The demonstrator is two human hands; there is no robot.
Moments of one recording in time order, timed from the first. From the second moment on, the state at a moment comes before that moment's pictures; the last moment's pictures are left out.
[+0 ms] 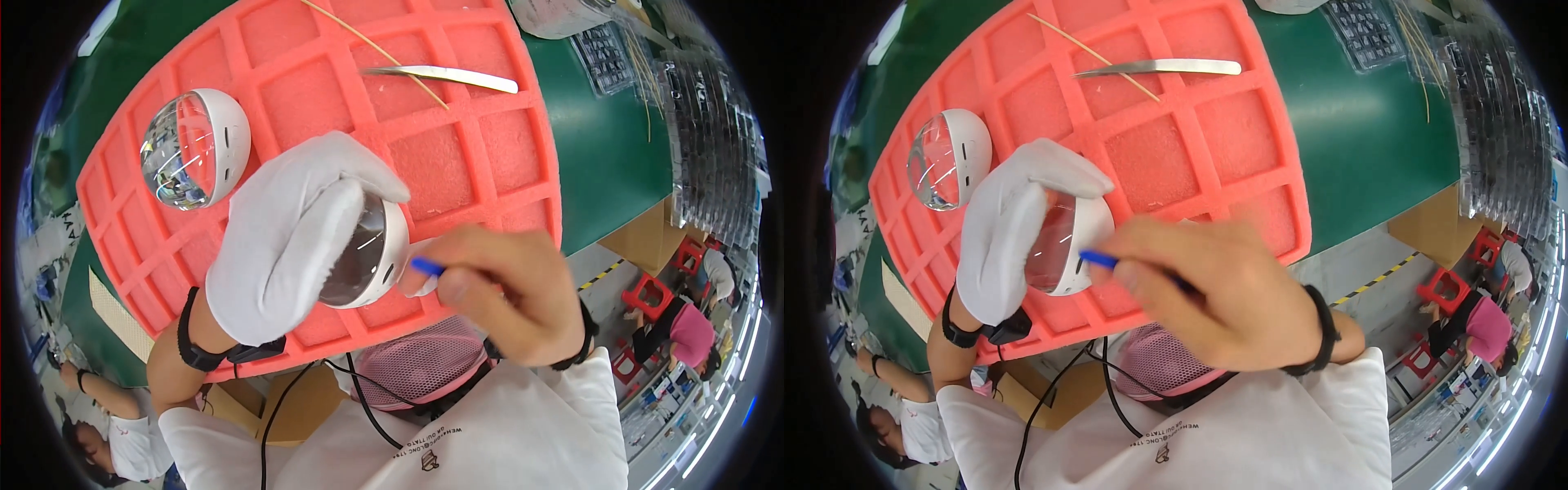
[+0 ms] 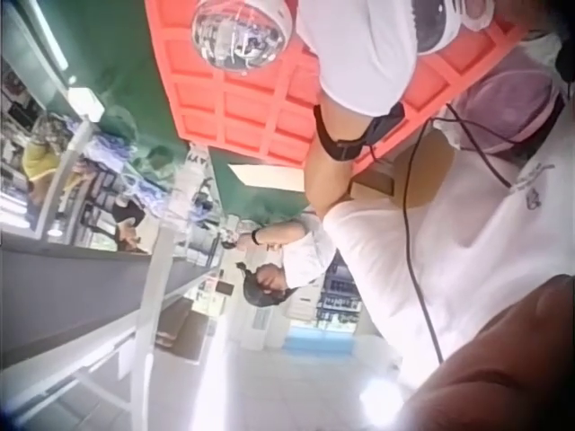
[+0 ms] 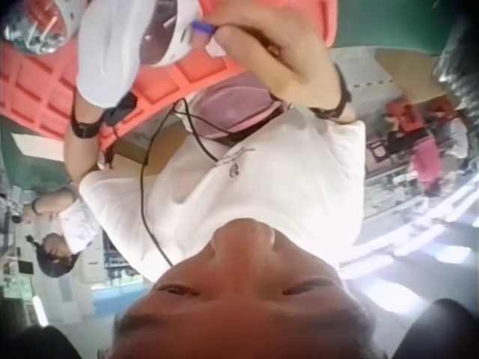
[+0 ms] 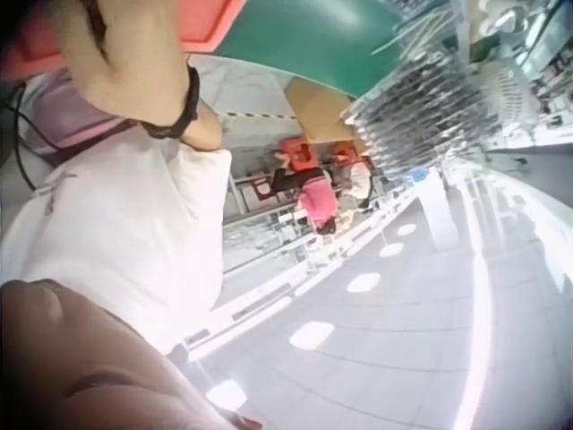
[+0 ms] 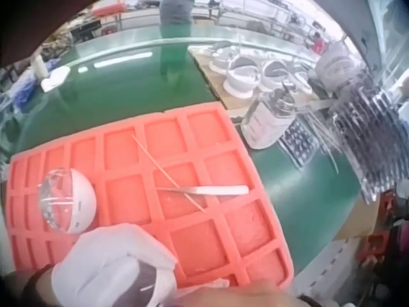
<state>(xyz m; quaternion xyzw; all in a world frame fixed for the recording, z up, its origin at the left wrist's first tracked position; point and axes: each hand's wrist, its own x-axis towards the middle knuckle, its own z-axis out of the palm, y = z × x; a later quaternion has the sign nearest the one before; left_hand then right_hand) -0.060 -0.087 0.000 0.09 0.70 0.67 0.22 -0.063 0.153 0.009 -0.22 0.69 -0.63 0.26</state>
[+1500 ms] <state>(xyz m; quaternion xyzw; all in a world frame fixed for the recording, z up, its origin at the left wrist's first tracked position) -0.064 -0.088 -0.001 0.14 0.76 0.61 0.17 -0.063 0.146 0.024 -0.18 0.70 -0.59 0.35</state>
